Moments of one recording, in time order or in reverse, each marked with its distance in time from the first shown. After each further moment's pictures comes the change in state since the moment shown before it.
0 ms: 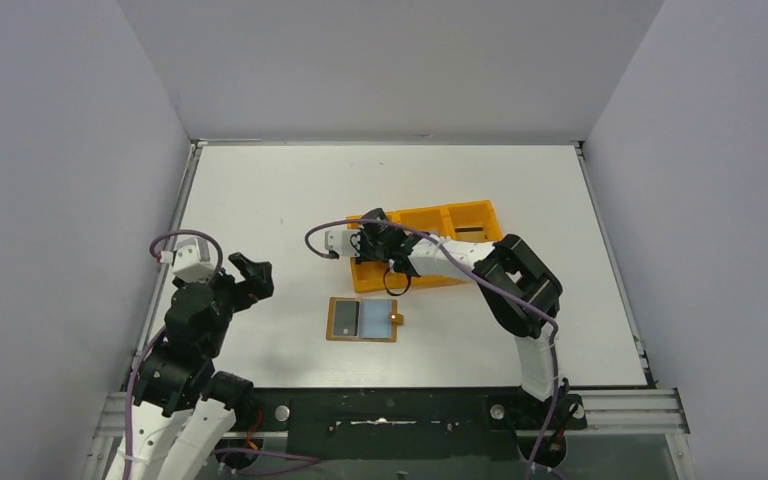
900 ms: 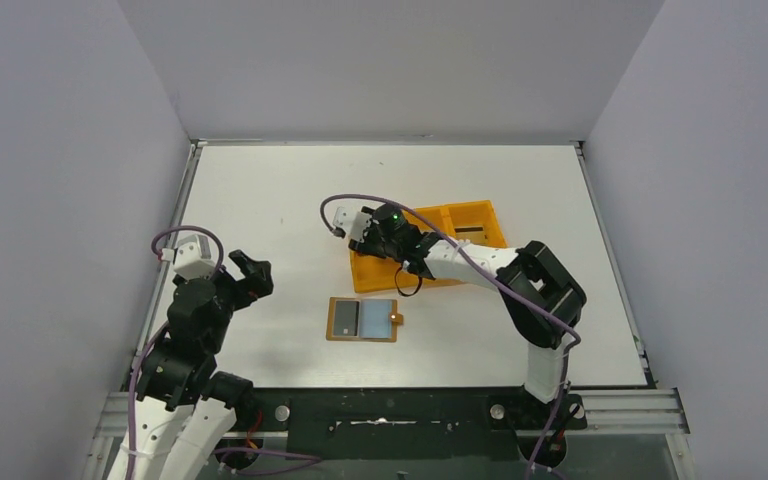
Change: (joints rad) left arm 0.028 0.029 0.000 -0.001 0.006 0.000; right arm -0.021 -0.112 -0.103 0.141 -0.032 0.227
